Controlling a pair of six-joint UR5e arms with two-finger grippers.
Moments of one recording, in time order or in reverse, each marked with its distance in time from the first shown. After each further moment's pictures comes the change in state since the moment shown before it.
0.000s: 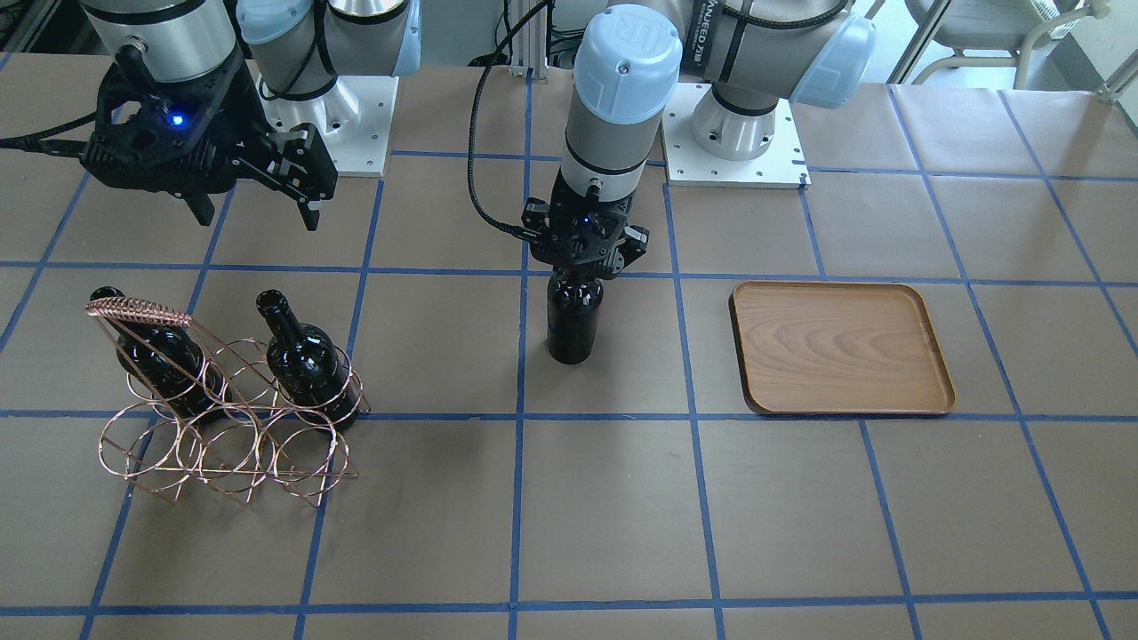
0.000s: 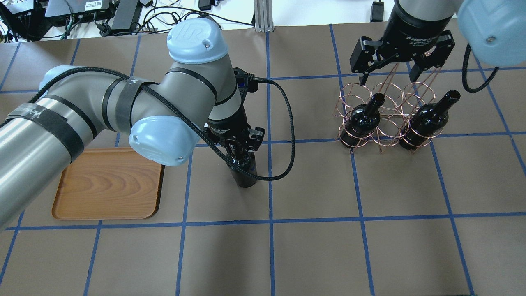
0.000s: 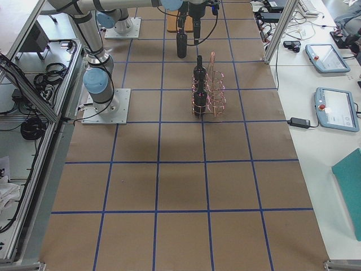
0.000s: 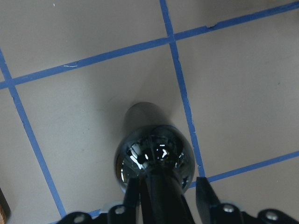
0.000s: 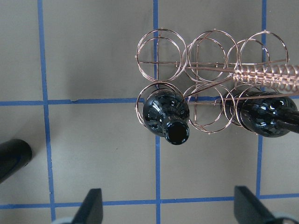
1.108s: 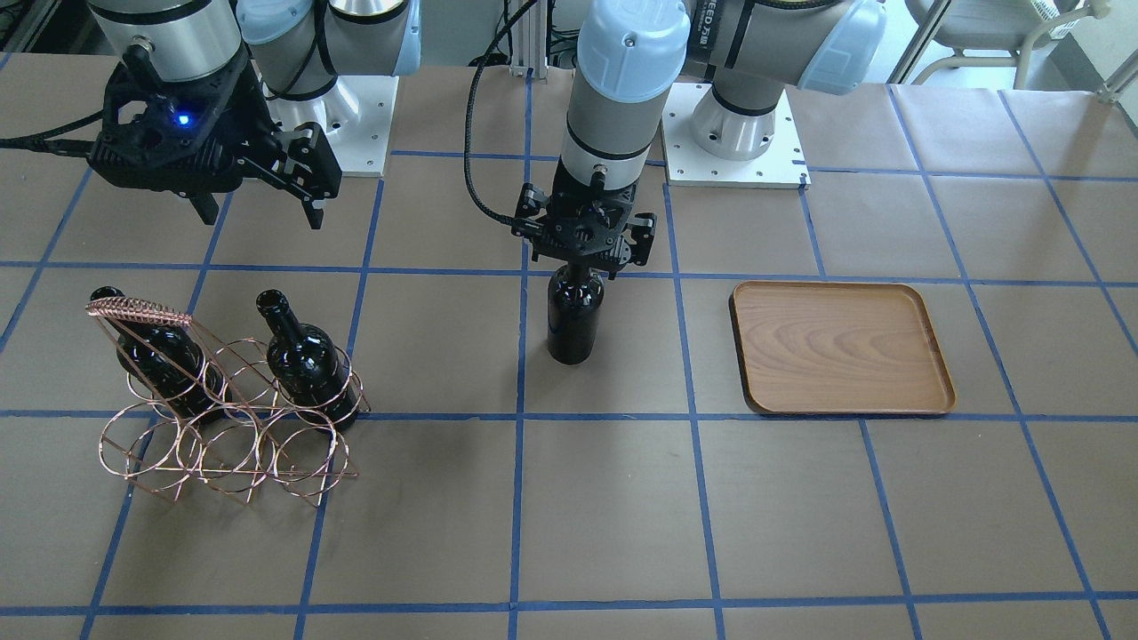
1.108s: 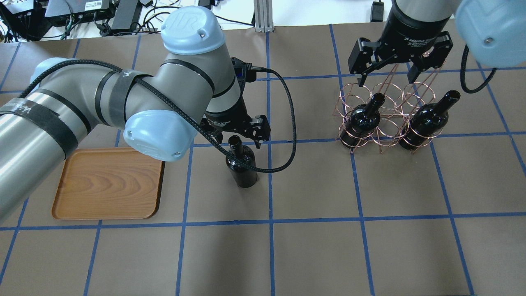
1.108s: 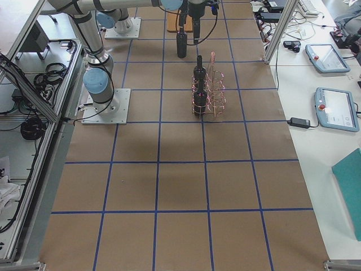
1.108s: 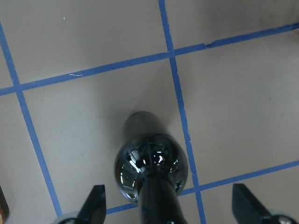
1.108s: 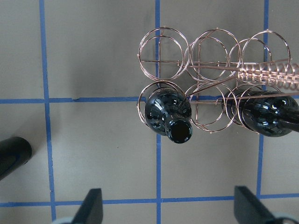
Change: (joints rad) left arm 0.000 0.006 0.008 0.003 -0.004 -0.029; right arm 0.006 0.000 0.000 0.002 -0.001 -0.002
